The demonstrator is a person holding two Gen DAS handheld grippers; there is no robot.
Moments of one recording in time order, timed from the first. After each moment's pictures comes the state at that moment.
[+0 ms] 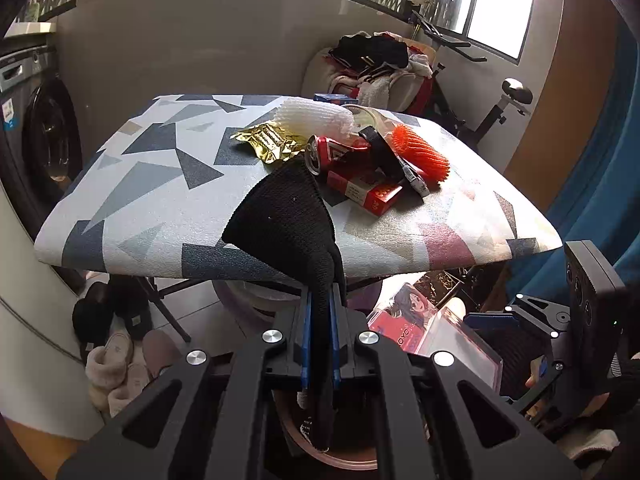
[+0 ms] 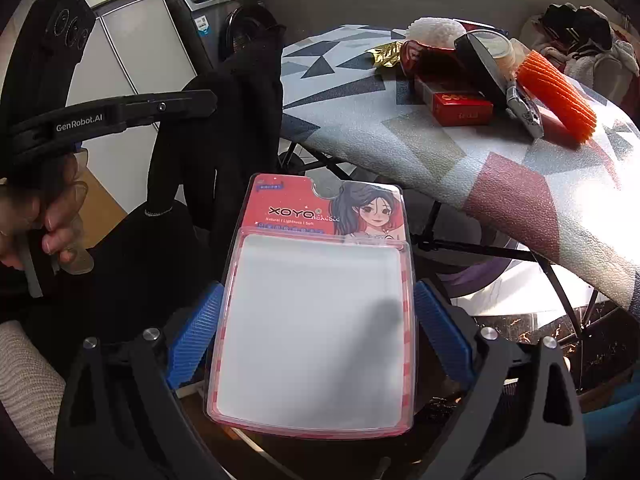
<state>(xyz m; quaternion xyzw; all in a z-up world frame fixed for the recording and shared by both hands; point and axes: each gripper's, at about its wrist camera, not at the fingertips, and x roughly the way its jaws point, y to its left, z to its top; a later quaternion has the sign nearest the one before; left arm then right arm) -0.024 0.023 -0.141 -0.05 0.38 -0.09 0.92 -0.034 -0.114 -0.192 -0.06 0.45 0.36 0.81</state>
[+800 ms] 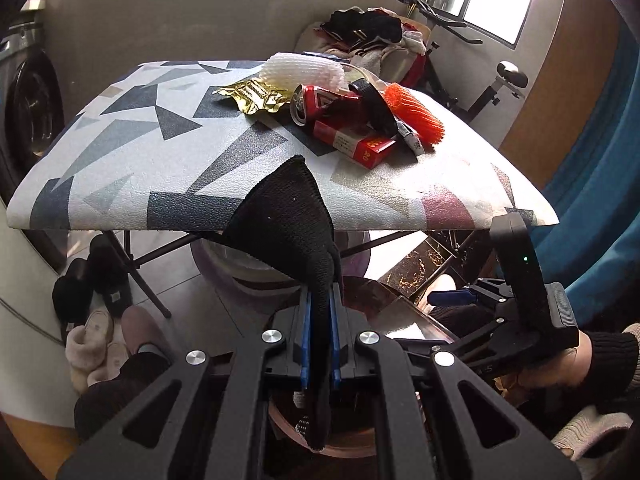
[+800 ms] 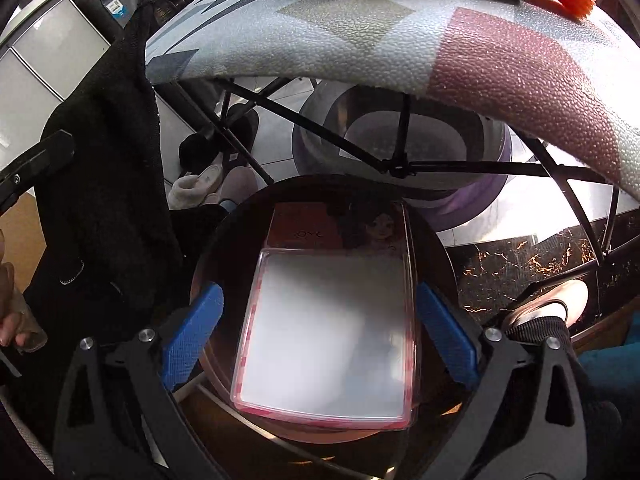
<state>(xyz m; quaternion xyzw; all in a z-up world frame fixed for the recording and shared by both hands) -0.025 0.014 -0.185 -0.06 0.42 -0.11 0.90 0.018 -0.120 -0.263 -0.01 0.57 0.27 0.78</state>
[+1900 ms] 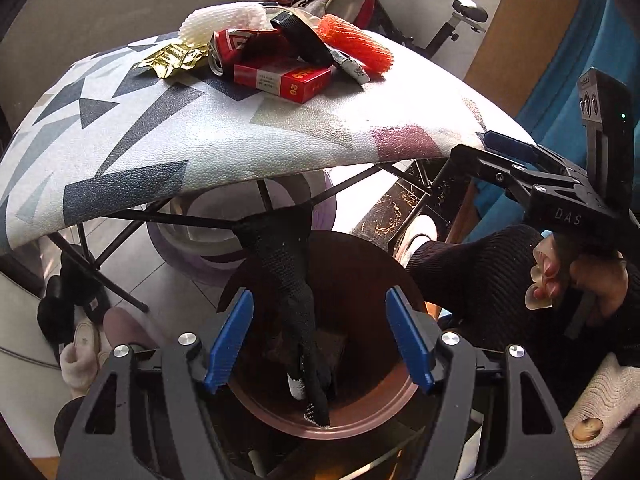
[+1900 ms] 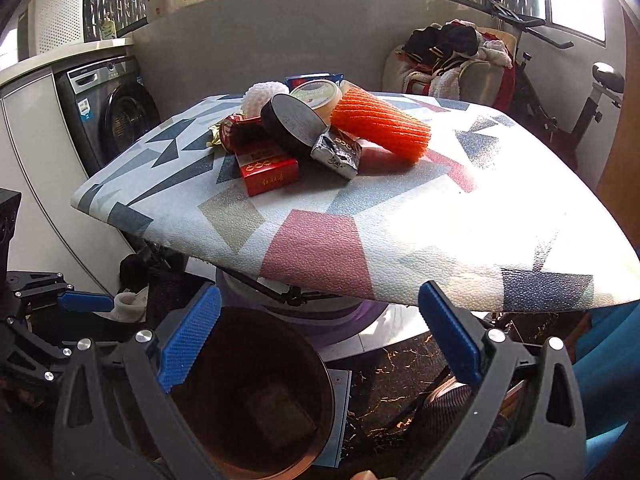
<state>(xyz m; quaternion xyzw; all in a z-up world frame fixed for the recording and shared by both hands) -0.017 -0.032 -0.216 0.01 0.47 -0.19 0.86 -0.002 -0.200 -0.175 -0.01 0.36 0.15 0.92</state>
